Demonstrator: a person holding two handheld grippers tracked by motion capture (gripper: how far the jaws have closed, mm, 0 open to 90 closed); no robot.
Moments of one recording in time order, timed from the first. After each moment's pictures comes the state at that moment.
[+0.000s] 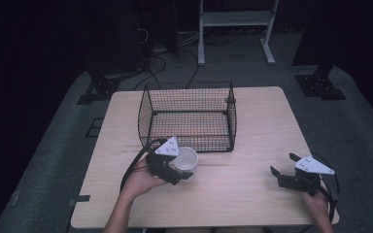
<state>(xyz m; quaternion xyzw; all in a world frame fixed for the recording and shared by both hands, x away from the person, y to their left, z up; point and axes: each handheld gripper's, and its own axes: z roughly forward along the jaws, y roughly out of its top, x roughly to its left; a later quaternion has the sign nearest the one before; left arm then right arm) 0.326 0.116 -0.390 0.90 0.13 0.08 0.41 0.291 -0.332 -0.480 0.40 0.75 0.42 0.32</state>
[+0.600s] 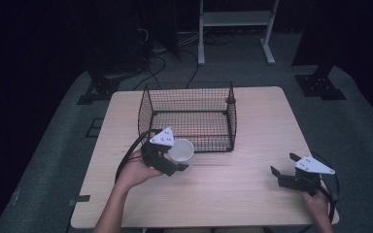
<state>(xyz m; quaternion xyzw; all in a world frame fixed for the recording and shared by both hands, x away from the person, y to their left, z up) 0.341 0.127 -0.369 0.90 0.13 0.07 0.41 0.291 -0.333 -0.480 0.40 0.75 0.42 0.32</state>
